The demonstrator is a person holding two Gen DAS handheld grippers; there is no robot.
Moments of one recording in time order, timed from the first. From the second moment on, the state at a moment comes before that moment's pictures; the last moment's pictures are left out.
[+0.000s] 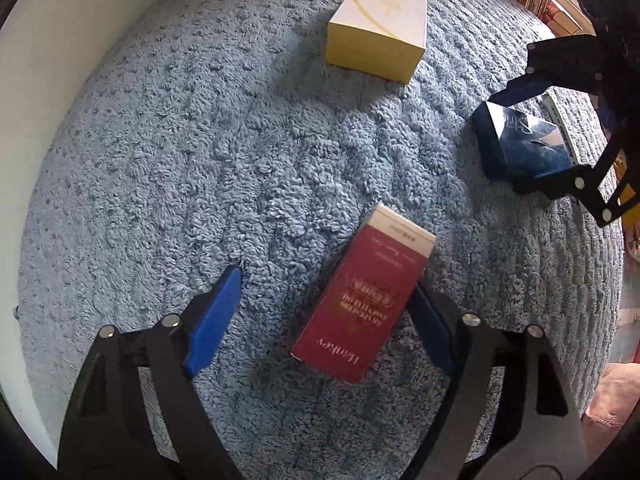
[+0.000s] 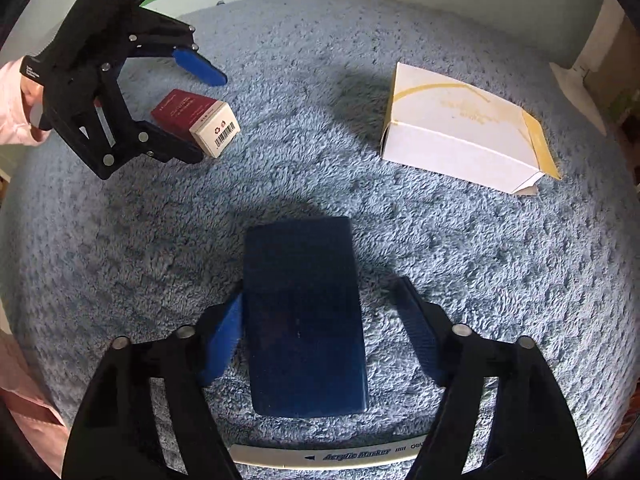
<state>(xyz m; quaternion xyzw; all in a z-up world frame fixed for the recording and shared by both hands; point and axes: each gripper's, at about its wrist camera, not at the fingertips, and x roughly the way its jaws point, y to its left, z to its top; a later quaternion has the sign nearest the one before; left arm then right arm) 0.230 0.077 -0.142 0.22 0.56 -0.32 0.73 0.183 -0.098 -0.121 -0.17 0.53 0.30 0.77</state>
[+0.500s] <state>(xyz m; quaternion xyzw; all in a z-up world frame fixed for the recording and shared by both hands) 0.207 0.064 -0.109 0.25 0.54 -0.30 0.74 0.186 -0.112 -0.081 -0.12 0.51 0.29 0.80</state>
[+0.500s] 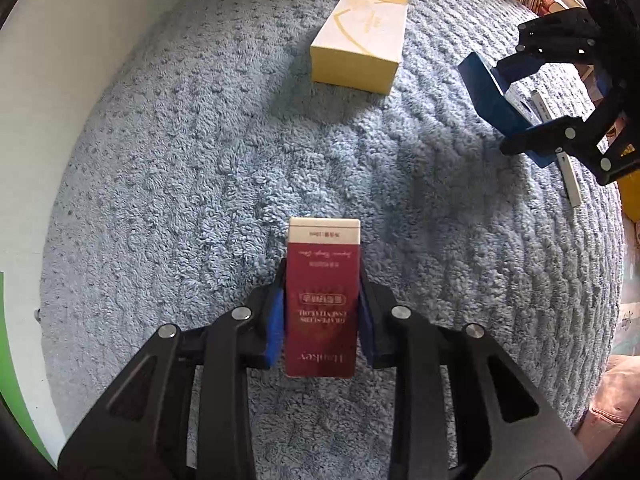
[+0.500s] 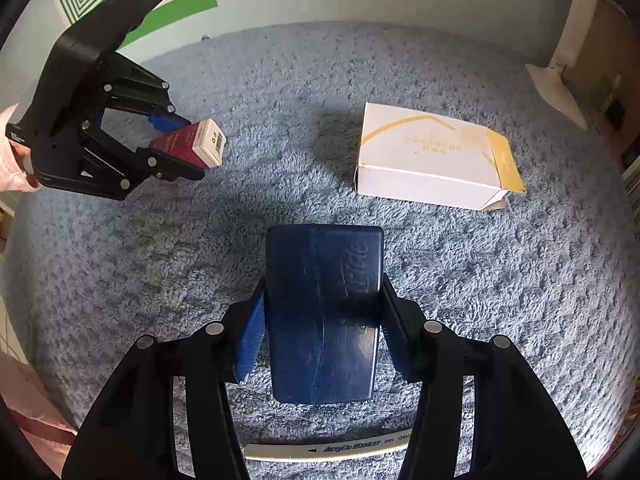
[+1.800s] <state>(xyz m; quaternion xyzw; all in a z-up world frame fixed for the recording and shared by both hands) 0.019 -0.200 -0.048 0.38 0.43 -0.40 0.72 -0.045 -0.344 -0.015 0.01 0.46 0.16 0.87</state>
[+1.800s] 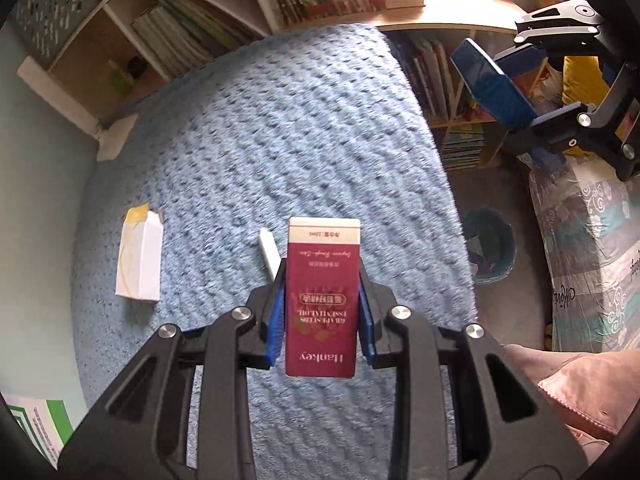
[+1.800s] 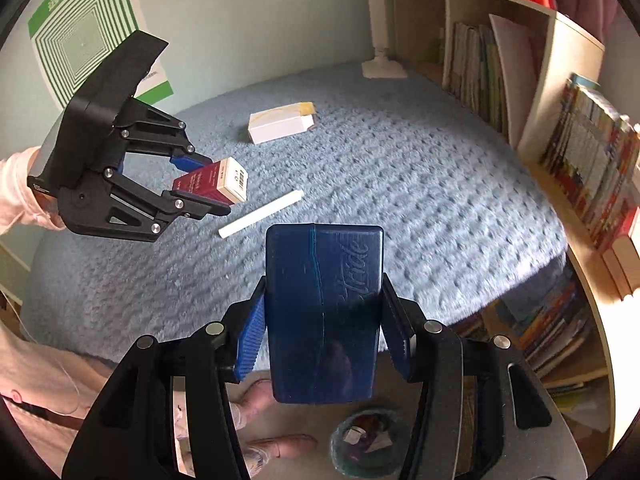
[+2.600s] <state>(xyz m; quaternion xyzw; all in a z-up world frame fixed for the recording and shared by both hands) -0.130 -0.377 -0.134 0.44 0.43 -0.52 0.59 -0.237 -0.475 -0.120 0.19 0.50 0.02 0.85</state>
